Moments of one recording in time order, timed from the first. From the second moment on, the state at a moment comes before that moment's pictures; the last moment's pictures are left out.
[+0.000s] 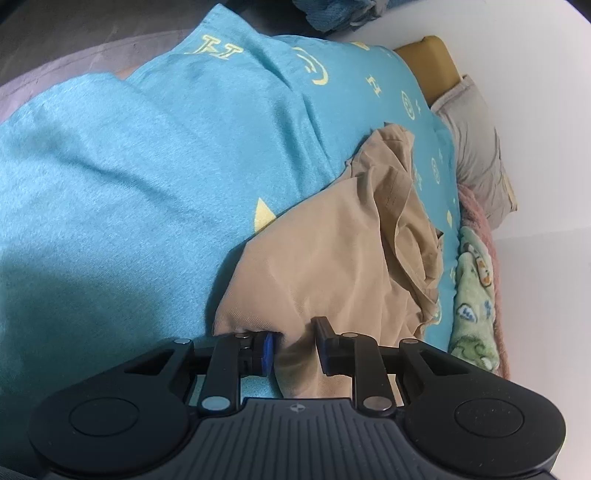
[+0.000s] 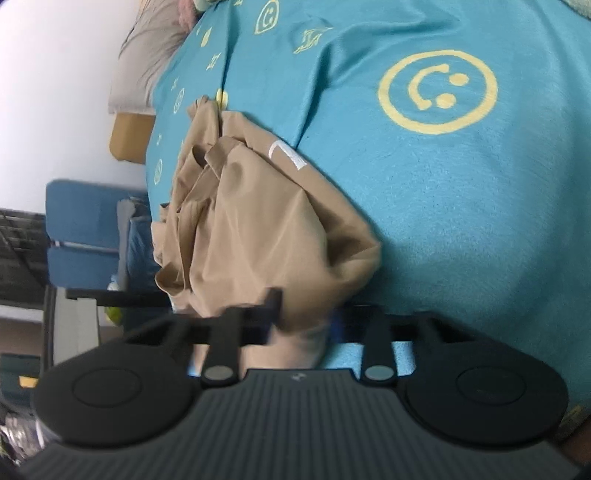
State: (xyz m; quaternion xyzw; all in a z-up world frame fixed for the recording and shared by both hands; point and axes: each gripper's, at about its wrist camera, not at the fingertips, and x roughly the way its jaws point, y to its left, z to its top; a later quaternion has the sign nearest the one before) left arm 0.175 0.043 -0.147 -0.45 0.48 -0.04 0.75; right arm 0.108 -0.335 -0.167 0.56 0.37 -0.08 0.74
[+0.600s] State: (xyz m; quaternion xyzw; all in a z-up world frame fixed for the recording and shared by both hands) left arm 0.138 0.023 0.035 -0.43 0.37 -0.12 0.82; right arm 0.077 -0.349 -0.009 0.47 0.27 -0.01 0.84
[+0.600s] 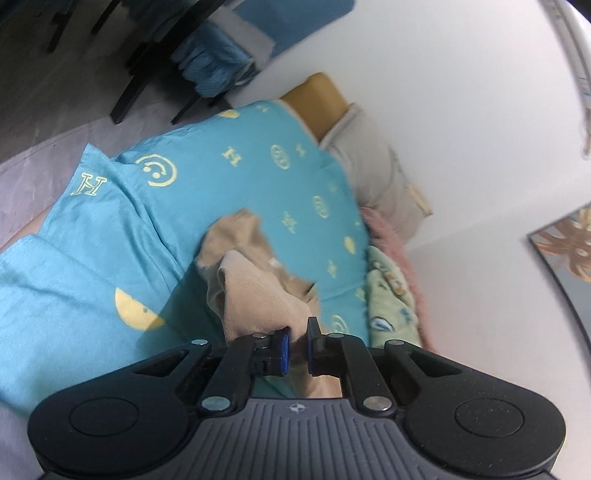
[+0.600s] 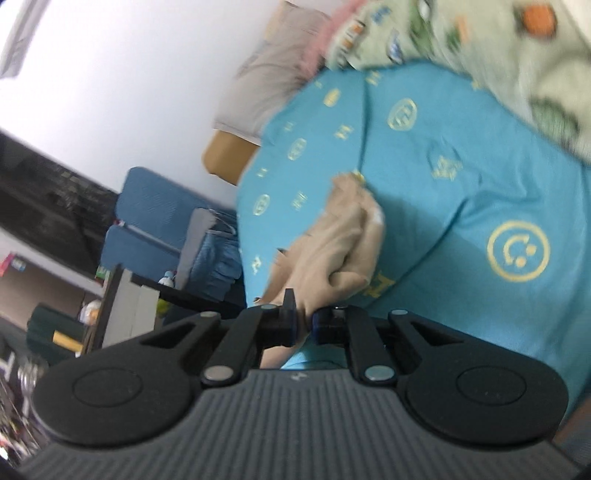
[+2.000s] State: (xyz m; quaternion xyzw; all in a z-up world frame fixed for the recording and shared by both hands) left arm 0.310 -0.044 -0.093 -0.30 0.48 -0.08 0.82; right arm 0.237 -0.403 -0.129 0.50 0.40 -0.08 0.76
